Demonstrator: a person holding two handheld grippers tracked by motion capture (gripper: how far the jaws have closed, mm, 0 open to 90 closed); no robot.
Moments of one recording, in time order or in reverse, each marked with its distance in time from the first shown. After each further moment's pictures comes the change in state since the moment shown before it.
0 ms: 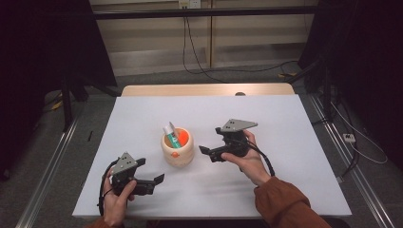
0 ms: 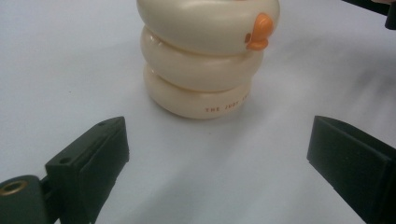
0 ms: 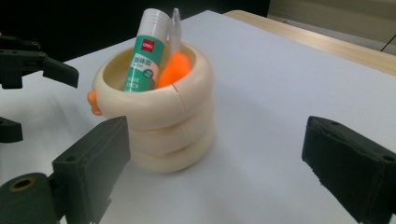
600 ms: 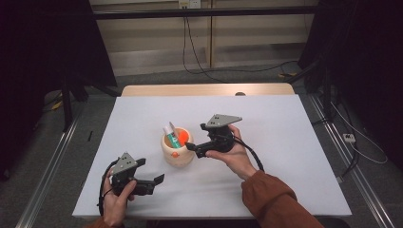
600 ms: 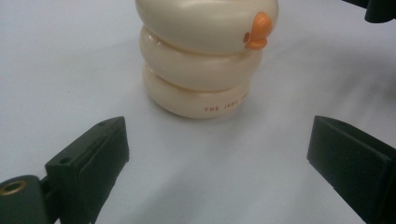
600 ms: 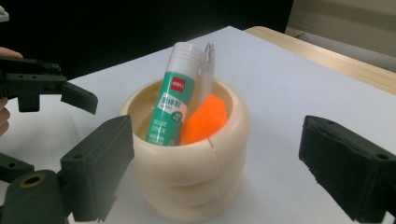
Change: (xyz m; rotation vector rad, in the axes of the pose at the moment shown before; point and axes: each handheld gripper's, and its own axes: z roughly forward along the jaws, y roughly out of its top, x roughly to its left) left arm 0.000 0.000 0.000 0.002 -0.003 0.002; right arm 0.016 0.024 0.030 -0.031 0.063 -0.038
